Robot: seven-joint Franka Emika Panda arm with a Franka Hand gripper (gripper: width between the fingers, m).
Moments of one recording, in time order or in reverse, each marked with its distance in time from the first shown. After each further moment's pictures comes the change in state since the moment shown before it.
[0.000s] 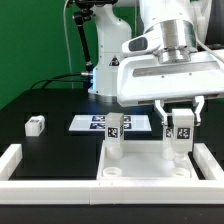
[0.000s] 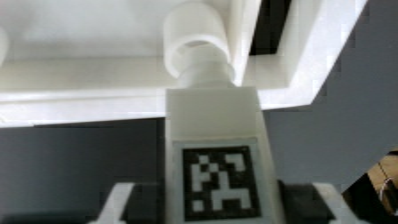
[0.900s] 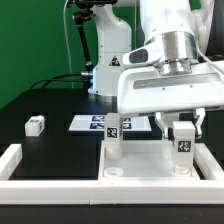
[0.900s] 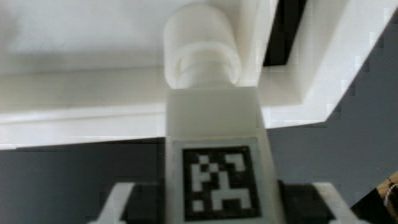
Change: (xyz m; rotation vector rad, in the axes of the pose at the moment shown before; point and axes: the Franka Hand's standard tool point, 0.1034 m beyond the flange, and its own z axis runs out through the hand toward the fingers) arm -0.007 -0.001 0.020 0.000 -0.017 0.003
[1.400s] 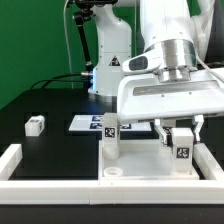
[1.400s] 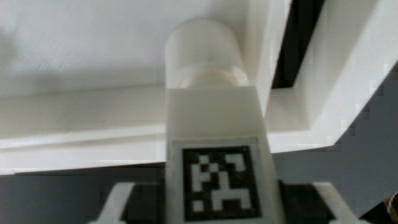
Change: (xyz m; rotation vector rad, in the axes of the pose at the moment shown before) arm -0.008 0.001 0.007 -0.004 -0.006 -0.001
